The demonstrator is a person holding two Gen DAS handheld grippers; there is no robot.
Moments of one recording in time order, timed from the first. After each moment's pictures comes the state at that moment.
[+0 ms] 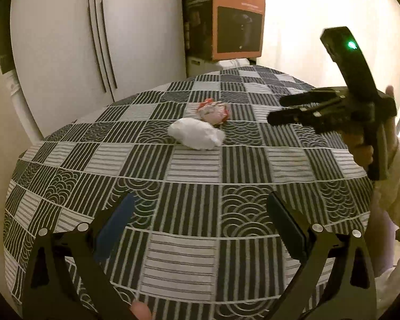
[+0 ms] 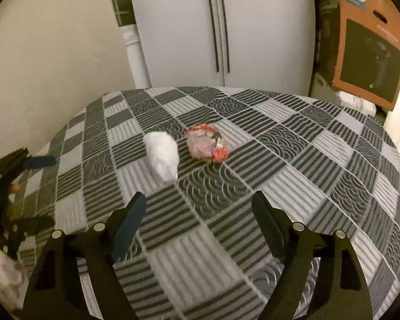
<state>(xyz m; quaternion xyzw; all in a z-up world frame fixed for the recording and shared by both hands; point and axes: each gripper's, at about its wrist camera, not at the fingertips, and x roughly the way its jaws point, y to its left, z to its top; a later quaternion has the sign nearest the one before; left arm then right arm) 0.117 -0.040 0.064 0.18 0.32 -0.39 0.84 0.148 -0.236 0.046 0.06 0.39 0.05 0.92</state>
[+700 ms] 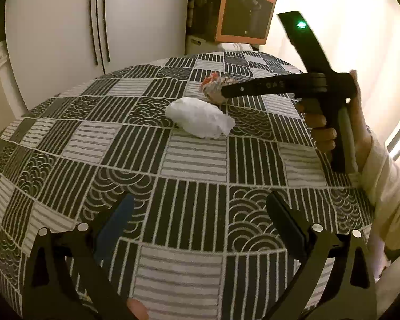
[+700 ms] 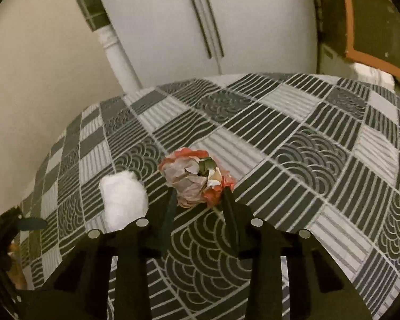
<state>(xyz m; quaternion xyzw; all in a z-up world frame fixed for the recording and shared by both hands) 0.155 -0.062 0.037 0.15 0.39 -0.40 0.82 0.240 -0.260 0.008 0.14 0.40 0.05 0.90</state>
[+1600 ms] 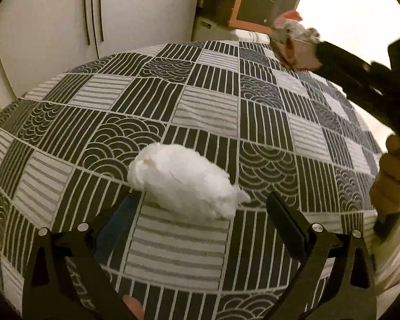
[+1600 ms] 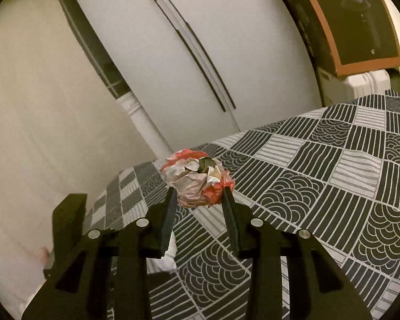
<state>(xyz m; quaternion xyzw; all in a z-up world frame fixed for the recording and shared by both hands) 0.230 -0.155 0.014 0.12 0.46 -0.37 0.80 0.194 -0.317 0.058 0.24 0.27 0.10 0.93</state>
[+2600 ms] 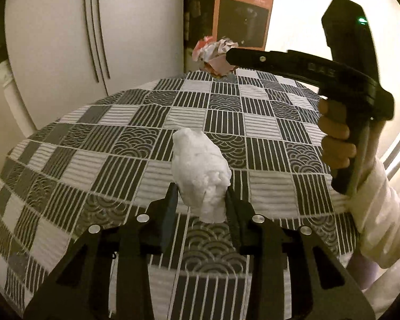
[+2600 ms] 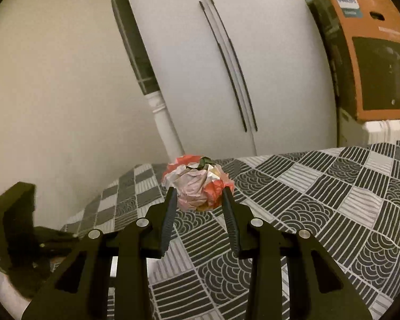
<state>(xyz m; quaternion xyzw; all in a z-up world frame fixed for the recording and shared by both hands) 0.115 -0.098 0.078 0.16 0.36 -0.38 0.84 0.160 -0.270 0.095 0.14 0.22 0.13 0.96</state>
